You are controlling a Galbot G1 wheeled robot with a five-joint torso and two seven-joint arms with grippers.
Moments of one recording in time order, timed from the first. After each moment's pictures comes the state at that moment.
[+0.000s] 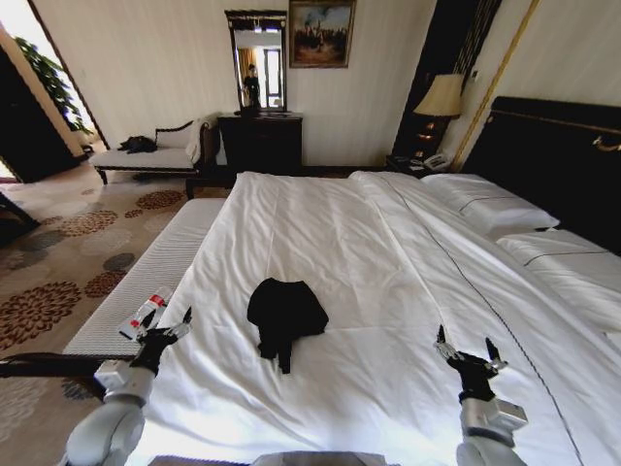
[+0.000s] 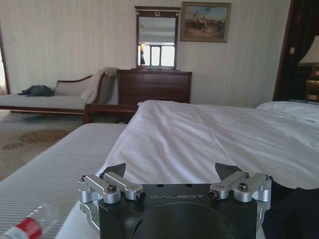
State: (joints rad) left arm 1.57 -1.04 -0.72 -2.07 -0.61 0.16 -0.08; right arm -1.81 1.50 0.87 2.15 0.23 0.09 0.17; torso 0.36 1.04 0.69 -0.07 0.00
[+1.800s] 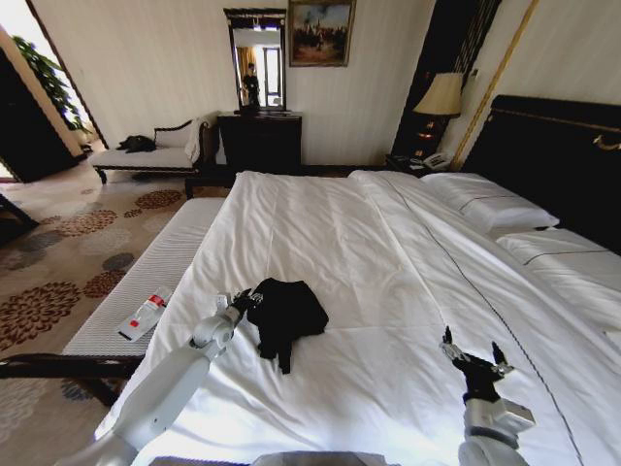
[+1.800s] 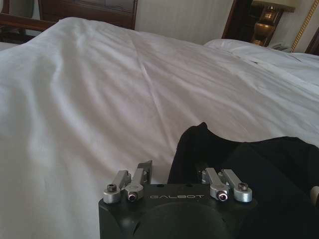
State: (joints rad) left arm 0.86 -1.03 -0.02 -1.53 -0.82 0.27 -0.16; right arm -1.79 1.52 0.89 2.15 0.27 0.07 0.20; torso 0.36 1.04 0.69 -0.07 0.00
